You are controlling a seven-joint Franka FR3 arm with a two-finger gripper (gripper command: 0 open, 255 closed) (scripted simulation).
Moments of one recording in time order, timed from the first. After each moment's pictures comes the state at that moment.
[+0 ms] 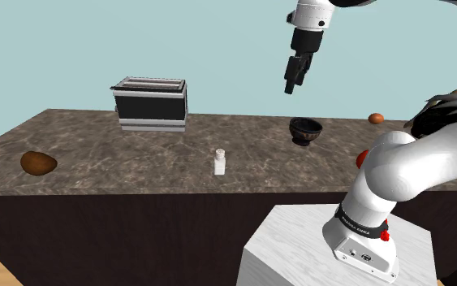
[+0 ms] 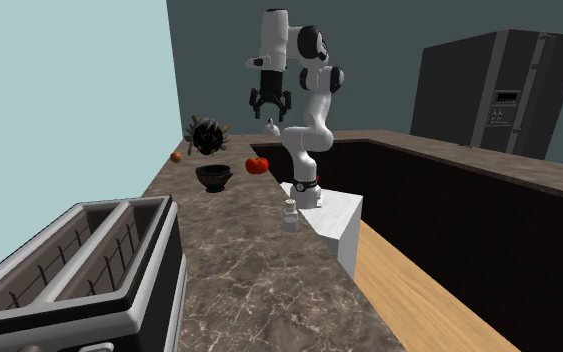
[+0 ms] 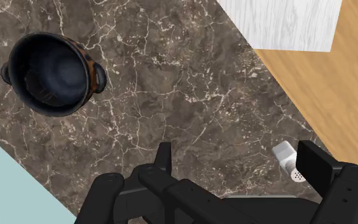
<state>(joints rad) 0.00 -0.81 0.00 -2.35 -0.07 1.58 -0.07</state>
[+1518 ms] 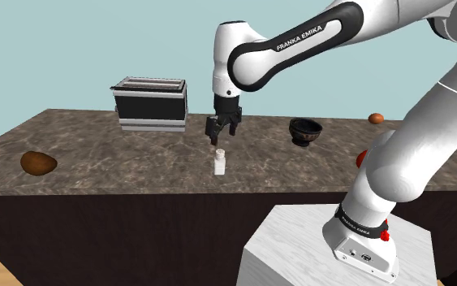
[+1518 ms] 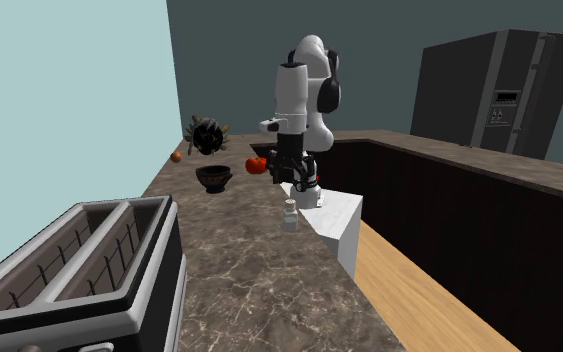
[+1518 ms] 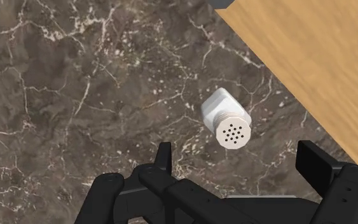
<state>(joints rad) 0.05 -0.24 0.23 -2.35 0.04 2.14 0.28</state>
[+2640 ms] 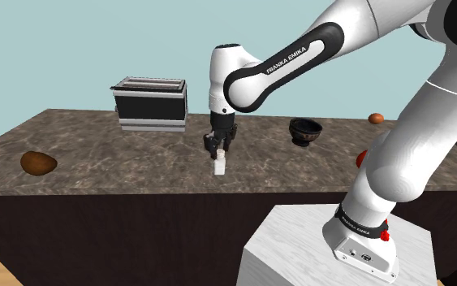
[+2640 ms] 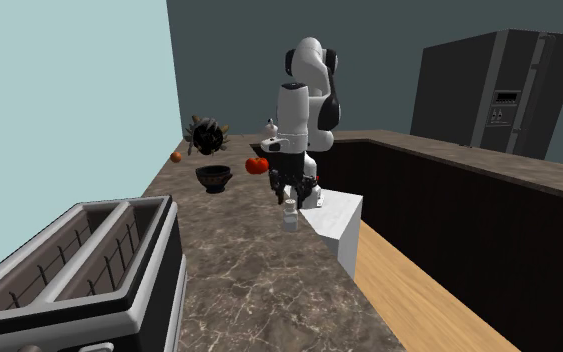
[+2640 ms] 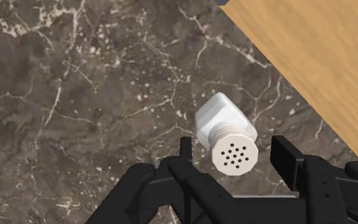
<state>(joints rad) 0.05 -0.15 0.25 -2.40 0.03 2.27 0.31</state>
